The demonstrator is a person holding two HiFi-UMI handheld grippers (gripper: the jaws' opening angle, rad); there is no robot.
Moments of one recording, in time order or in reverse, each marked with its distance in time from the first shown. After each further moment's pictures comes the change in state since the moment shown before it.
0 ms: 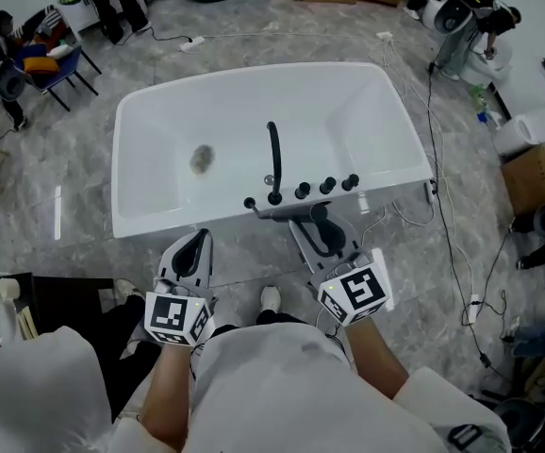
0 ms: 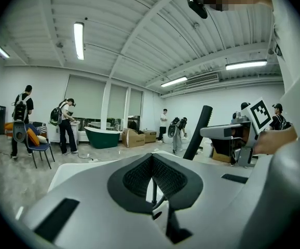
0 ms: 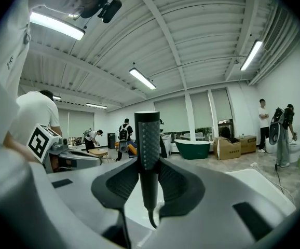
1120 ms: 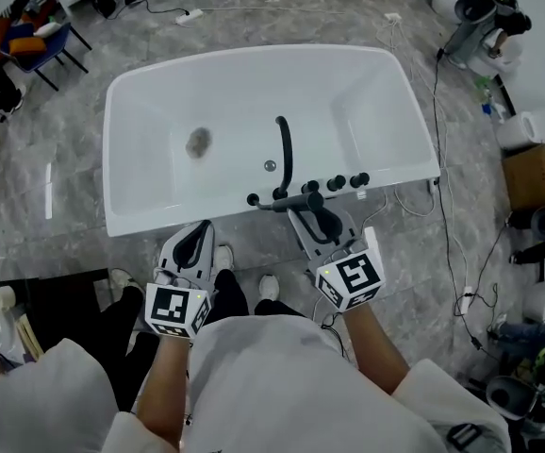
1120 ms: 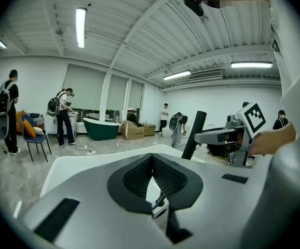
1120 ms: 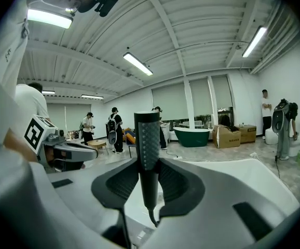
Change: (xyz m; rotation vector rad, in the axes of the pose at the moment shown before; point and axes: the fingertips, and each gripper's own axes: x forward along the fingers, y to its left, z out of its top) left arm 0.056 0.056 -0.024 -0.039 0.082 -0.029; right arm 0.087 -0.029 -0.047 0.037 0.143 -0.006
